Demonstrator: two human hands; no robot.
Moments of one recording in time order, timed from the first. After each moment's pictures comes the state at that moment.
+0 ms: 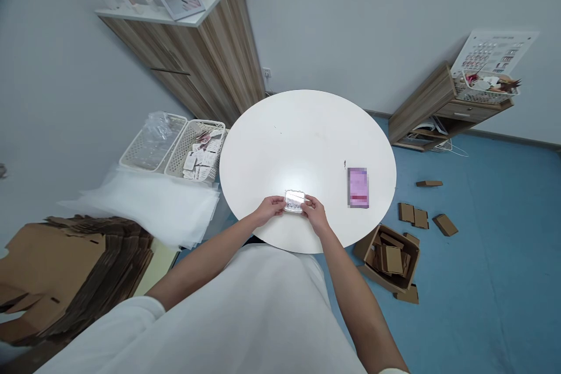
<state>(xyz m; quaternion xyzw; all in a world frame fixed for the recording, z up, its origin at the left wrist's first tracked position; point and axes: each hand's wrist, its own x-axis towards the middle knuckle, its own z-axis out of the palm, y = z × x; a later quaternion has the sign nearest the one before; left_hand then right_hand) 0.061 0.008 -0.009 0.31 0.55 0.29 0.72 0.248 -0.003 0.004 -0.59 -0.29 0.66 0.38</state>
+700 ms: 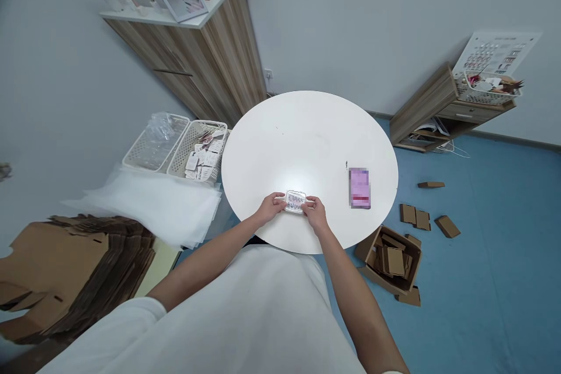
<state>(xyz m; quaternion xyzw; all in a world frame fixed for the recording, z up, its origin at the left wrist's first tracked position) 0.060 0.005 -0.013 0.39 0.58 0.32 0.65 0.242 -0.002 -0.004 -0.63 -0.31 0.61 0.37</state>
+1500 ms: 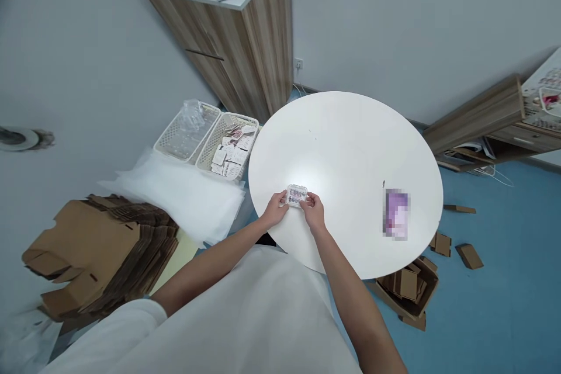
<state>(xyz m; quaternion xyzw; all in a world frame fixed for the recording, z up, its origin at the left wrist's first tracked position) -0.006 0.020 -0.007 0.39 0.67 0.35 0.53 0.139 0.041 0.007 -0.65 -0.37 0.58 0.33</state>
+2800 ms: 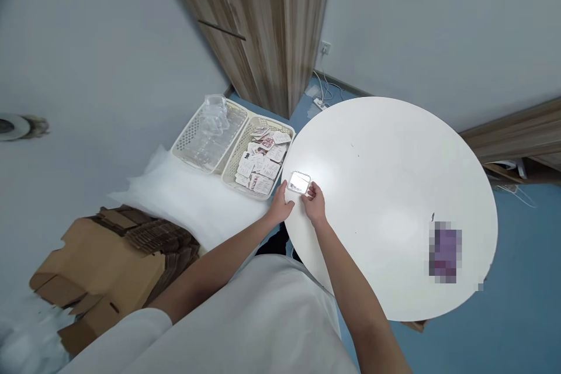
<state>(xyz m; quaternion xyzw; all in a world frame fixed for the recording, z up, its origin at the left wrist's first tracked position) -0.129 0.073 -0.021 0.41 0.69 0.34 0.49 -0.003 0.115 -0.016 -0.65 -0.45 0.55 0.27</state>
